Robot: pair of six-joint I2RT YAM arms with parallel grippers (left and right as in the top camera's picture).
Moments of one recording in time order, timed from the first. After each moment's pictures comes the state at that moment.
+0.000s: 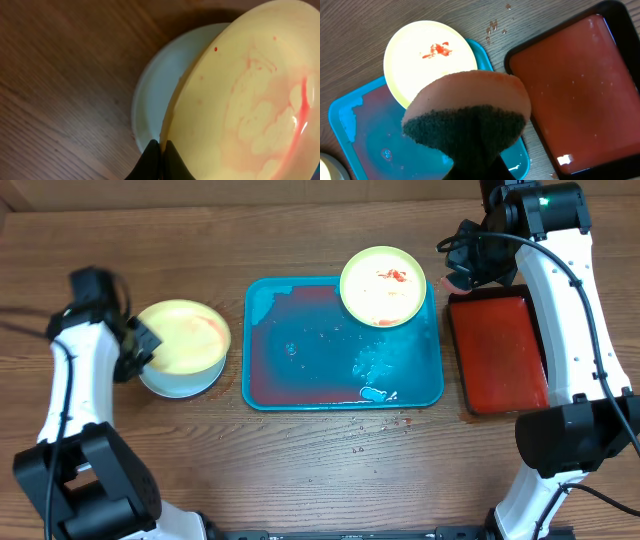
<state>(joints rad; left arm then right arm) 0.36 1.72 1.30 -0.90 -0.08 -0.49 0.13 1.98 2.17 -1.42 0.00 0.55</state>
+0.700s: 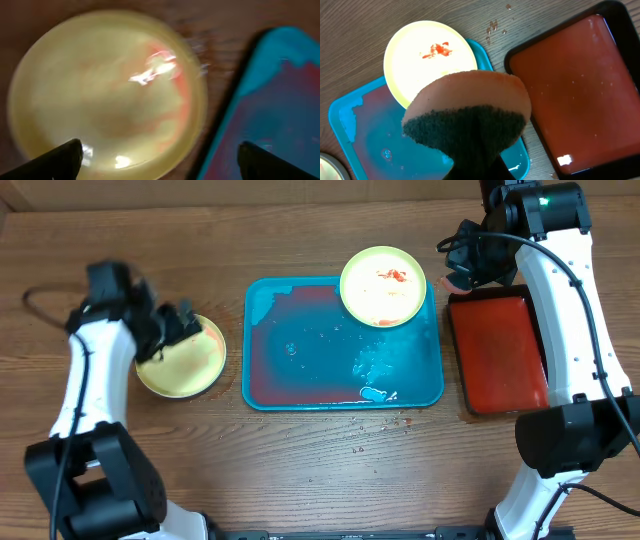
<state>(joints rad) 0.24 1.72 1.32 -0.79 0.21 -0.25 0.13 1.98 2.17 -1.42 0.00 0.55</state>
